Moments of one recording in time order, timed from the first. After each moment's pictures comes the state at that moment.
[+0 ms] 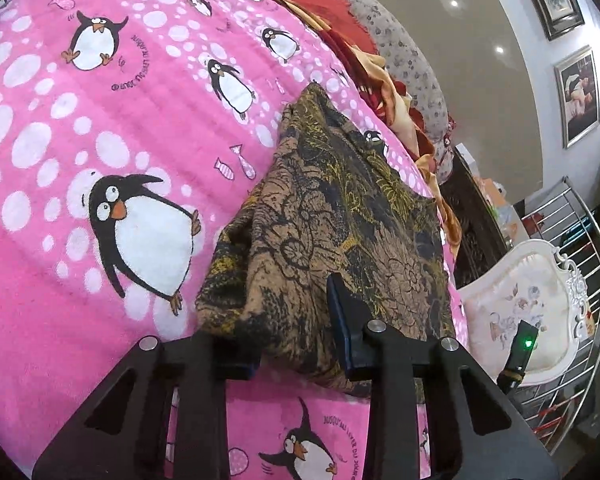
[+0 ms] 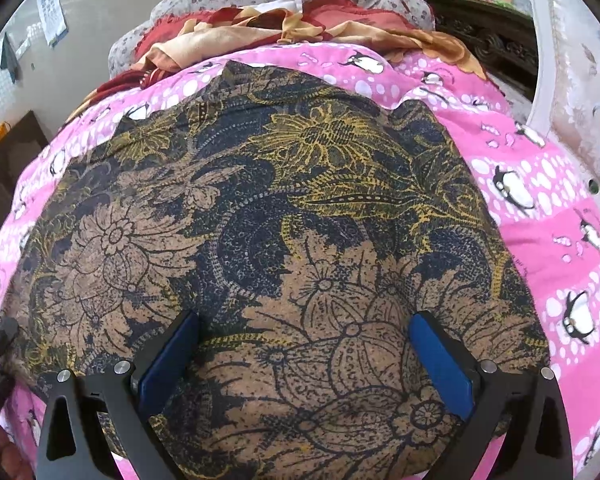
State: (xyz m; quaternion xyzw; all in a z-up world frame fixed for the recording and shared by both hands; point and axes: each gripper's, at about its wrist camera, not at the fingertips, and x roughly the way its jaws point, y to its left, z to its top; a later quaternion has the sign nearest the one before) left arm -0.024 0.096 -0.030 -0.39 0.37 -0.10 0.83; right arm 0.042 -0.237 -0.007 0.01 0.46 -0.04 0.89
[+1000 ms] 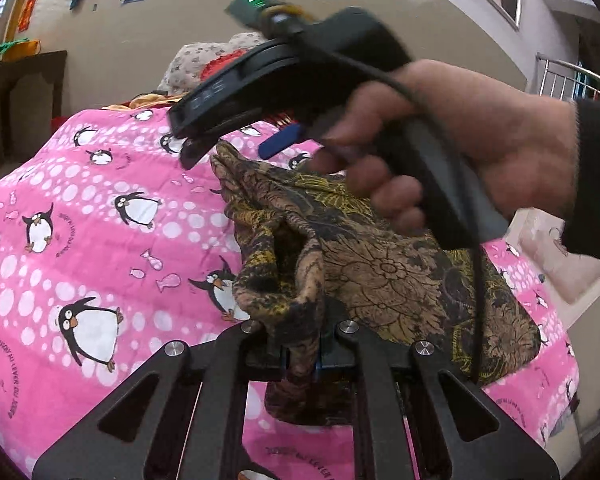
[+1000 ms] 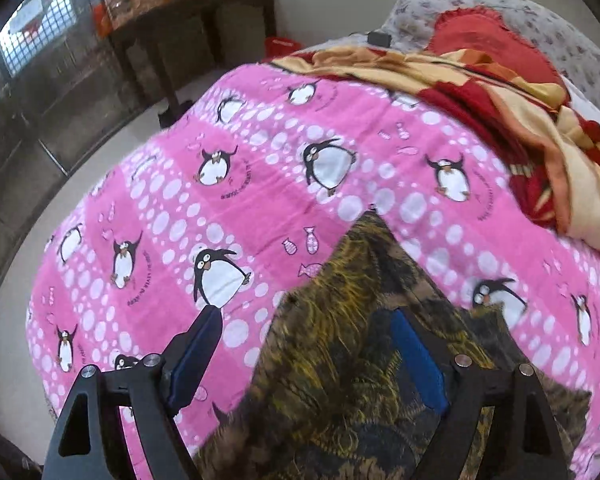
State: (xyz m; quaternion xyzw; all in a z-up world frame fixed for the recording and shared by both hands) left arm -0.033 0.003 0.027 -0.12 0.28 -0.08 0.95; right arm 0.199 0.035 0.042 -0.21 0.49 0.34 0.78
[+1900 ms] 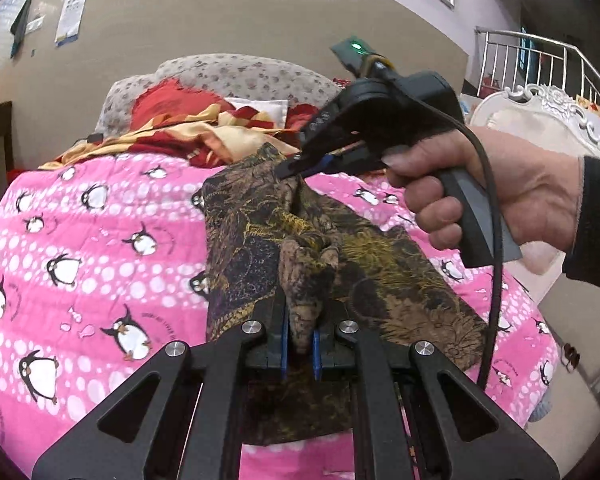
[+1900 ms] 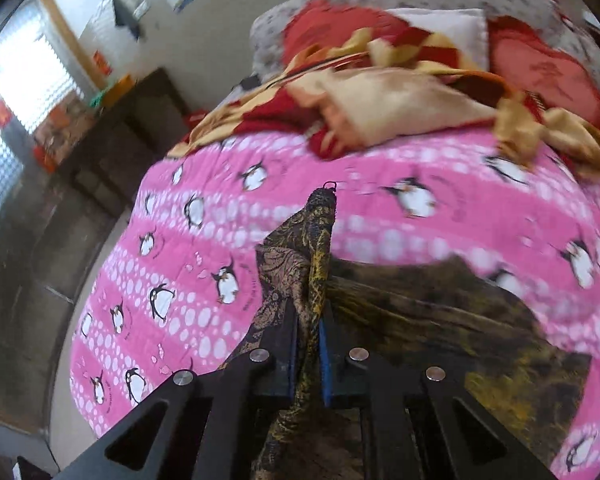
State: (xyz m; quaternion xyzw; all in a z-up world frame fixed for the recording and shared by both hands) left arm -0.039 -0.080 0.073 -0.06 0.25 -0.16 0.95; right arm 0.206 -0.181 0.100 0.03 0.48 0.25 0.84
